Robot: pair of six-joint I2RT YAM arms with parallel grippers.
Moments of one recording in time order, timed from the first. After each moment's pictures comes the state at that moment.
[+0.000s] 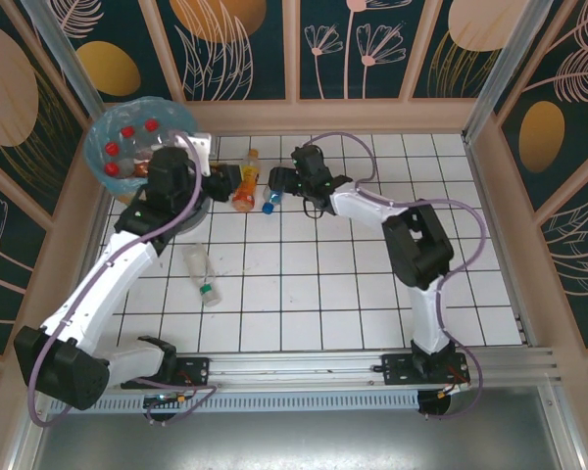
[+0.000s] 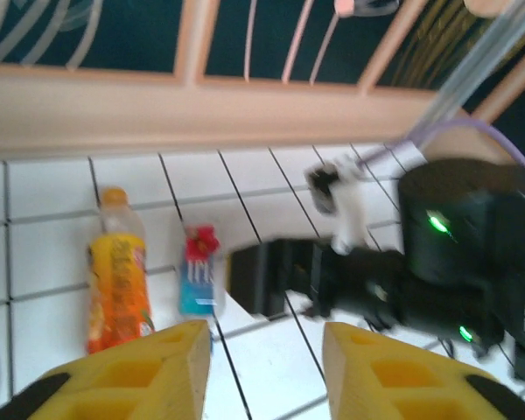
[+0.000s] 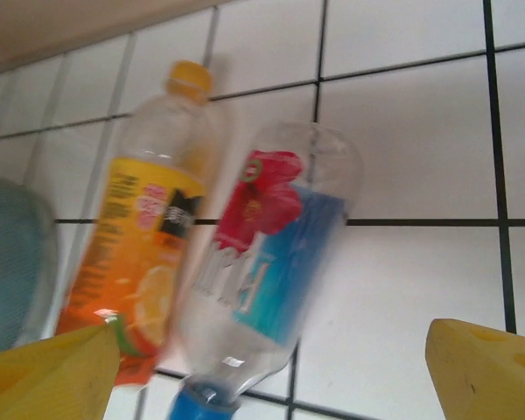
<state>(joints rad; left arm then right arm) -0.39 1.21 1.11 -0.28 0.18 -0.31 0.63 2.09 1.56 -0.14 0.06 0.58</state>
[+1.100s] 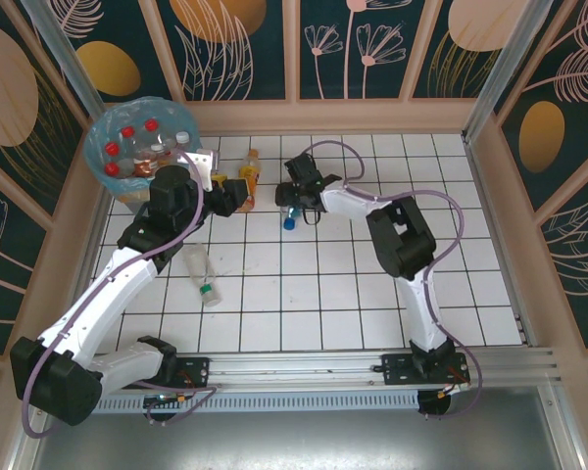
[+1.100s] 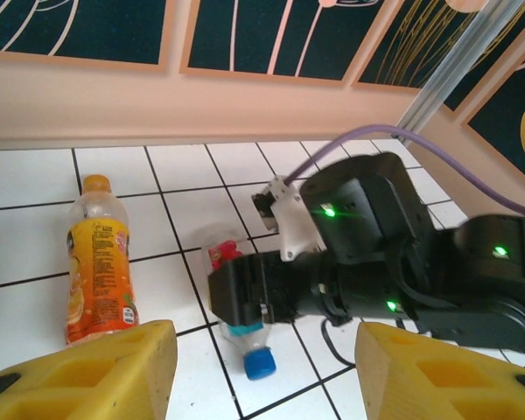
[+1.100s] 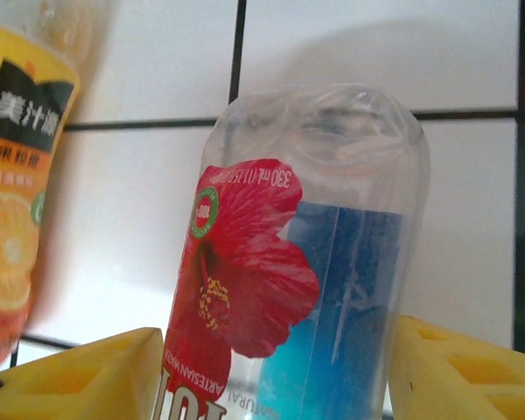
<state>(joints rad) -0.41 1.13 0.99 -0.19 0.17 -0.34 0.63 2.18 1.61 -0.32 0.03 0.55</state>
